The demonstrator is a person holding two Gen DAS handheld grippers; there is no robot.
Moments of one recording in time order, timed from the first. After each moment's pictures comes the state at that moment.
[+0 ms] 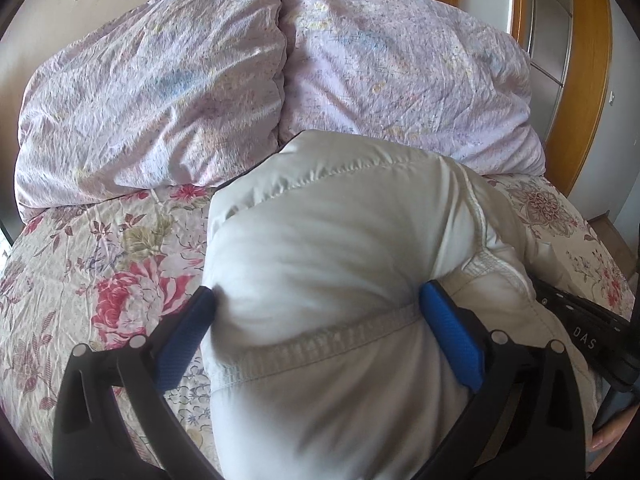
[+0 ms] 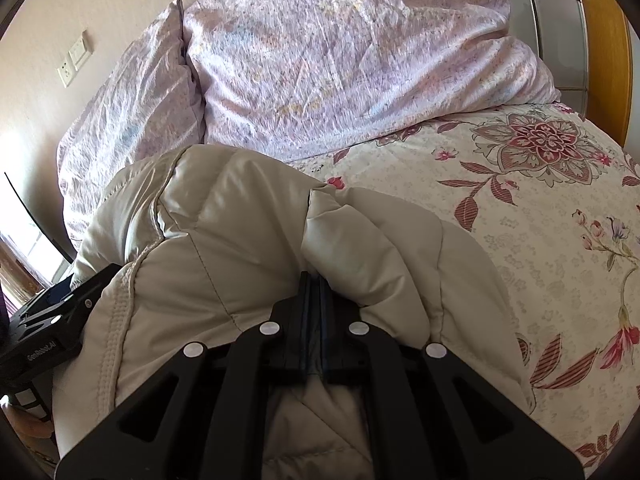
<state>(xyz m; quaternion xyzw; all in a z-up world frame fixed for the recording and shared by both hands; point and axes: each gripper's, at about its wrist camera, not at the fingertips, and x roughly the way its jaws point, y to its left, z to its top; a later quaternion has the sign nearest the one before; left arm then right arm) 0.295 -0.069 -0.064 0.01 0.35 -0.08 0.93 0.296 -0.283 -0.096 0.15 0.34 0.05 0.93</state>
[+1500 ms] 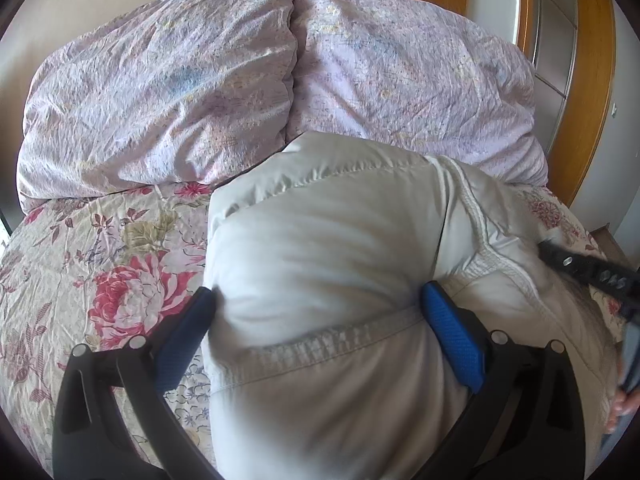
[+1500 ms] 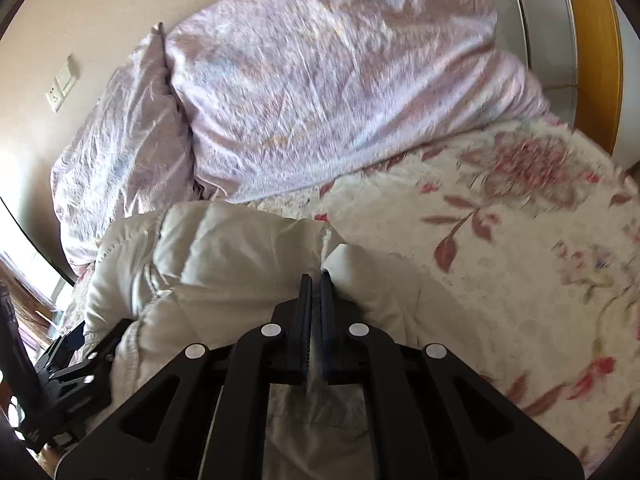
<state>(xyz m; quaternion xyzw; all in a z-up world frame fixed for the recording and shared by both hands) 0.294 -0.063 -0.067 -0.01 0.34 -0.07 0.94 0.312 -0.299 -0.075 0.18 0.34 0.04 0.92</state>
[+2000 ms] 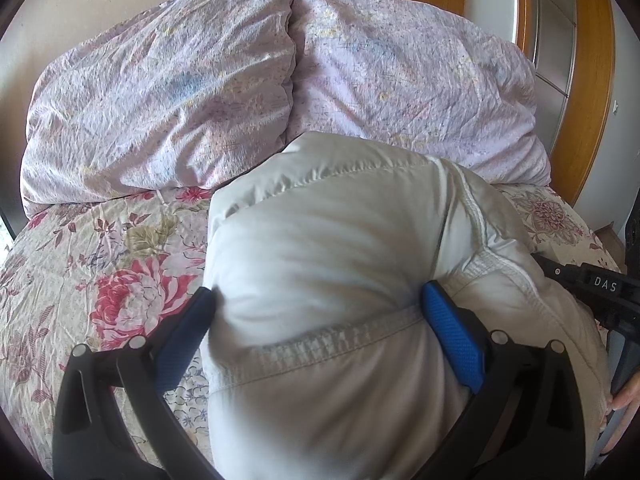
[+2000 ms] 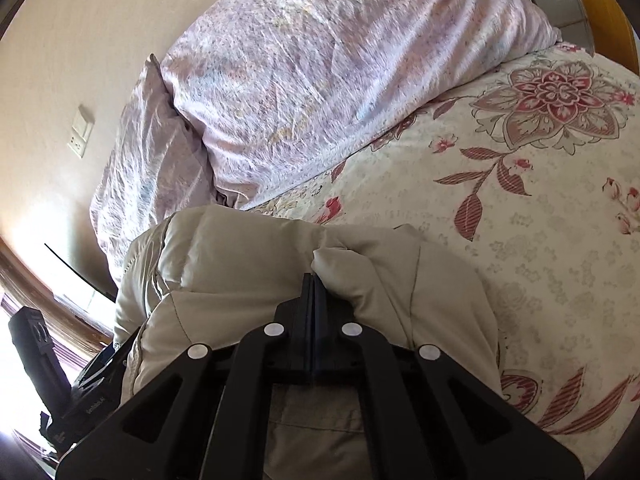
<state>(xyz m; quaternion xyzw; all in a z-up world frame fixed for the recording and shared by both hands) 0.293 -0.071 -0.068 0.00 0.33 -0.06 0.94 0.318 -0.329 -0.107 0.29 0.33 0.11 0.89</state>
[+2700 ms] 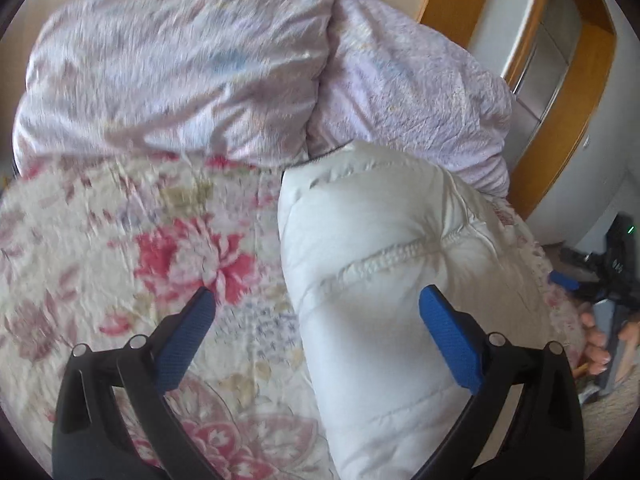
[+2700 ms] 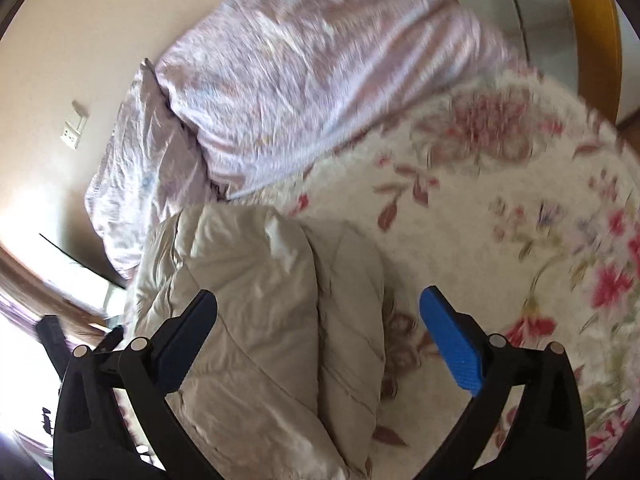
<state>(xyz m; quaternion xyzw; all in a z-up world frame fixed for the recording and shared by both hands) 0.254 0.027 -0.033 -0.10 0.39 -0.14 0.91 0.267 -0.385 -0.044 0.27 0.41 0.09 0.87</state>
